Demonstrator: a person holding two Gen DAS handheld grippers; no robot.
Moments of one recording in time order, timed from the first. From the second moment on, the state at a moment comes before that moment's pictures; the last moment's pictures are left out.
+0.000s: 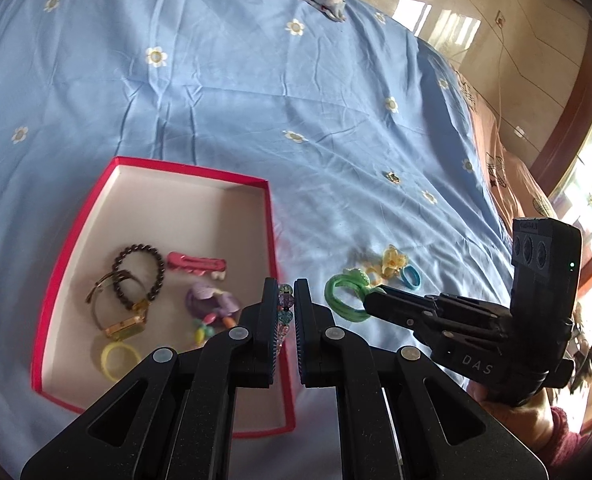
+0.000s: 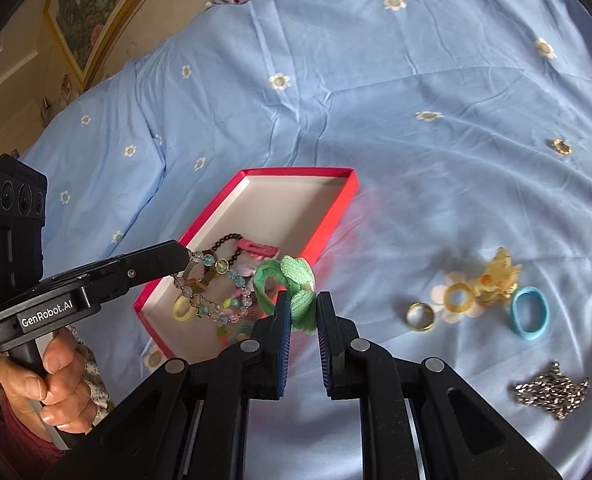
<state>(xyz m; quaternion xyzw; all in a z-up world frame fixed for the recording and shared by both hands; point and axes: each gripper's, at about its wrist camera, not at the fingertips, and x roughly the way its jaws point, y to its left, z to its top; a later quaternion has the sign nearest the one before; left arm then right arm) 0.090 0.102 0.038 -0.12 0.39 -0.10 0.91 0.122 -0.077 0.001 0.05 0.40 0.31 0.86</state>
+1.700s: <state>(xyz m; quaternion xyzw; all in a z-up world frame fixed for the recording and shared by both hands) 0.053 0.222 -0.051 -0.20 0.44 0.01 0.87 0.108 0.039 -0.055 -0.06 0.47 0.36 0.81</state>
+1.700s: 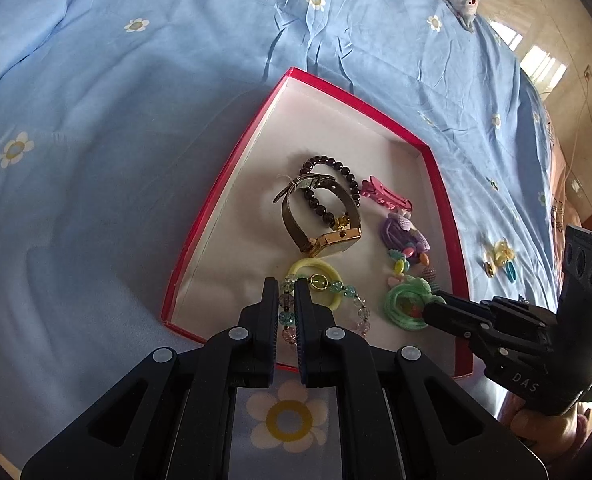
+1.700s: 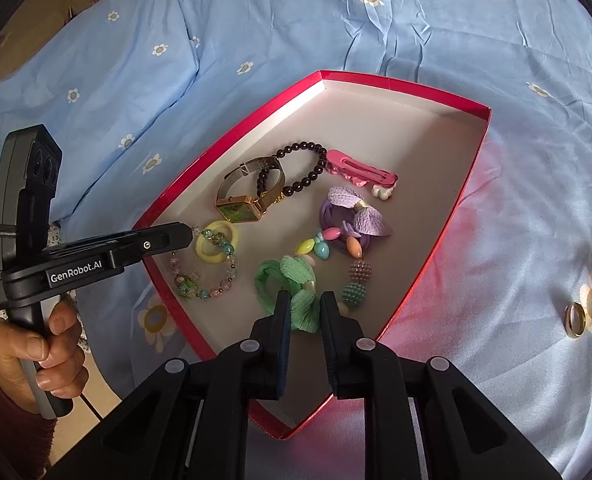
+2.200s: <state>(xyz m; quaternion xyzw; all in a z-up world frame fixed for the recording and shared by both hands) 0.054 0.219 -0.049 -0.20 0.45 0.02 0.87 0.109 0.032 -0.051 -0.03 0.46 0.37 0.81</state>
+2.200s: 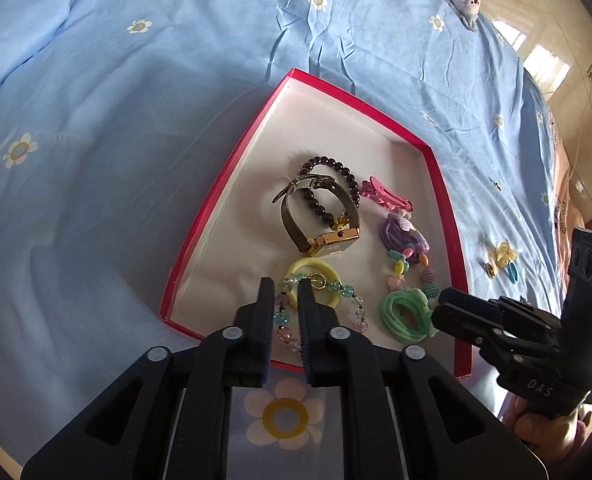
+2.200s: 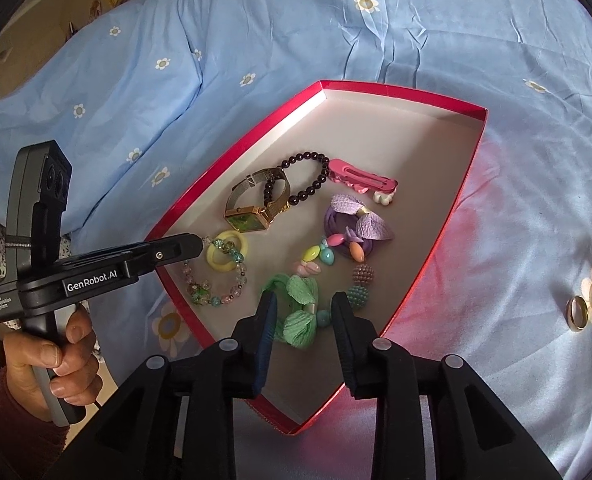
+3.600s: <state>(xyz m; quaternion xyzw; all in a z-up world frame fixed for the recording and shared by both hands) 0.087 0.072 -0.020 -0.12 0.46 -0.11 0.87 0.099 -0.169 -0.035 0.11 0.42 0.21 0.88</state>
